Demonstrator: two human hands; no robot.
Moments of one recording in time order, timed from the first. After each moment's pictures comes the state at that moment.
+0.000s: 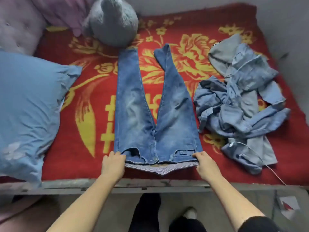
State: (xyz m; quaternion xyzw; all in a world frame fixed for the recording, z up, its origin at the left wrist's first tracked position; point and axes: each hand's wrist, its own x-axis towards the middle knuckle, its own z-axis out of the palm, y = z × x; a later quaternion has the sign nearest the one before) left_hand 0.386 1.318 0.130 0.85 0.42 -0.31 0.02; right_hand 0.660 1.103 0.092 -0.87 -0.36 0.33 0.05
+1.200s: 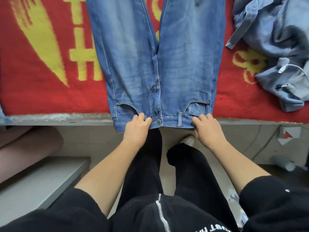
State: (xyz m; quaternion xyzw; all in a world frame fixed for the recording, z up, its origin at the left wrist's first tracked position) left_hand 0.377 1.193 -0.057 0.89 0.32 -0.28 0.15; right_hand 0.593 1.028 -0.083 -0.79 -0.55 0.26 -0.10
